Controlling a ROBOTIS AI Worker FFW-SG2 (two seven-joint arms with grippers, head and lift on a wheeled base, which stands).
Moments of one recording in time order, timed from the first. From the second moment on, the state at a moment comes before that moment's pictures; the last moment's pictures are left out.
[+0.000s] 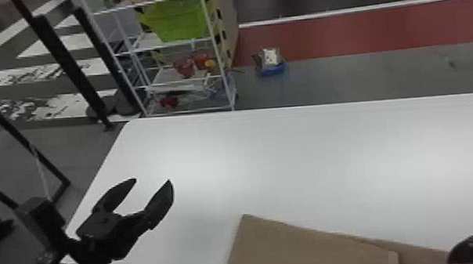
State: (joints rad) left arm 0.54 0.00 0.51 -2.24 0.34 0.43 -0.57; right arm 0.56 -0.53 -0.17 -2.35 0.63 -0.25 1.36
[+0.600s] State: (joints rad) left arm 0.54 0.00 0.54 -2.19 0.37 0.36 -0.57; right arm 0.44 -0.57 0.05 -2.27 0.75 -0.17 1.36
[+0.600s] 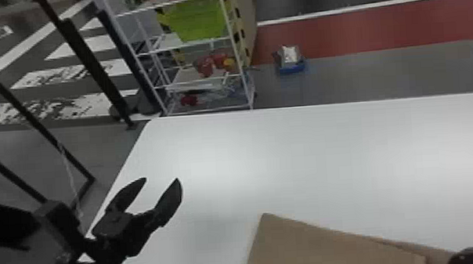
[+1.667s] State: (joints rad) left arm 0.54 0.00 0.56 -2.15 0.39 0.30 -0.59; right arm 0.26 -0.47 0.28 -2.12 0.84 -0.06 1.36
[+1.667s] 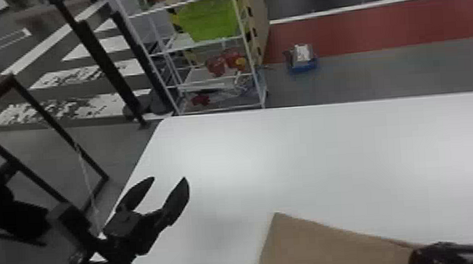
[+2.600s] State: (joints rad) left arm 0.54 0.00 0.58 -2.14 0.40 0.30 -0.60; right arm 0.30 -0.48 0.27 -2.16 0.83 -0.05 1.36
